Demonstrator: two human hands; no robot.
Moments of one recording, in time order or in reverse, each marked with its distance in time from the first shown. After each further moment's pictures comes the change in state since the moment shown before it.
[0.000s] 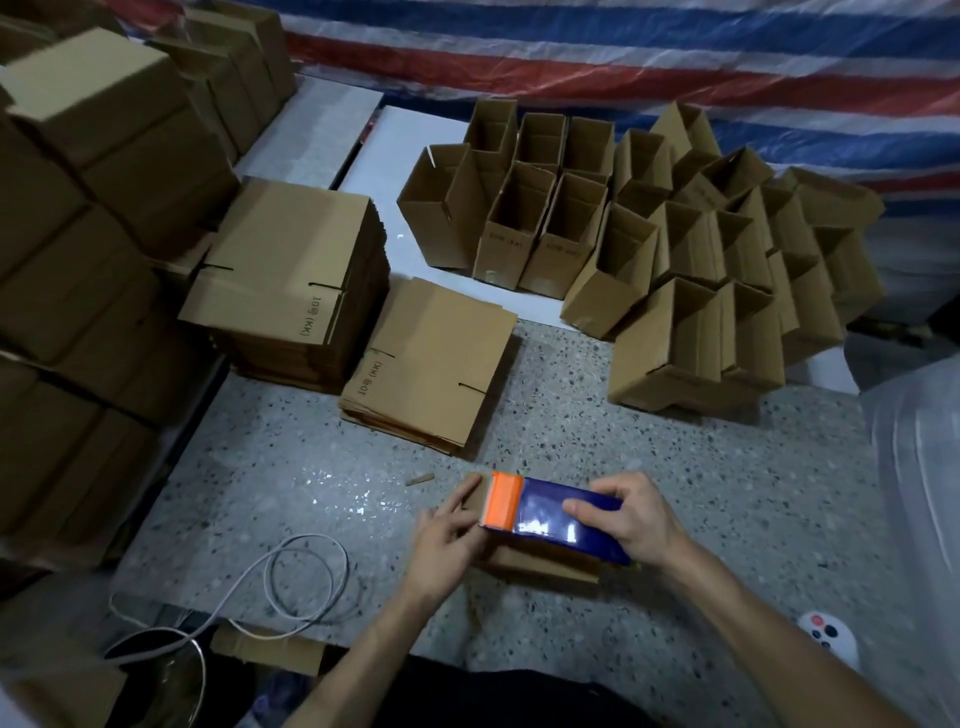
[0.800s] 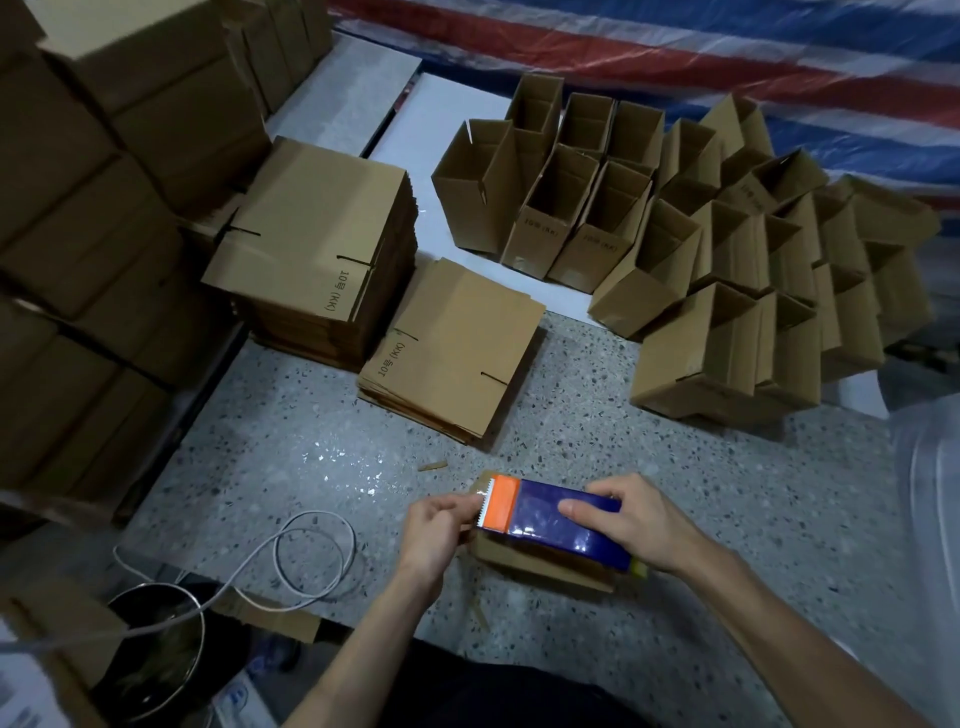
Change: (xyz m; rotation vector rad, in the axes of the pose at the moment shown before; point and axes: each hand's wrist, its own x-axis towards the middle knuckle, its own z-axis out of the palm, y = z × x) left_hand 0.006 0.003 -0.011 -0.608 0.223 -0.389; right_hand 0.014 -0.033 0.002 -0.200 -0.254 0.084
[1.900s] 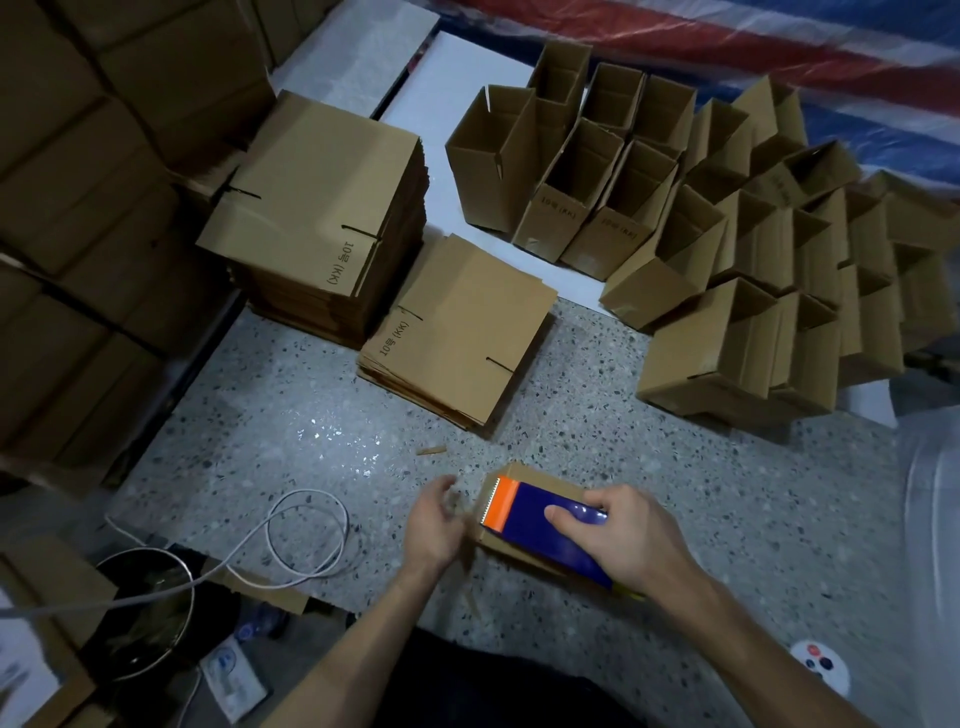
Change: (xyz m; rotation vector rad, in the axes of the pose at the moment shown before) left_hand 0.034 -0.038 -0.005 0.471 0.048 0.049; right_hand -0.004 -0.020 0.024 -0.327 0.164 0.223
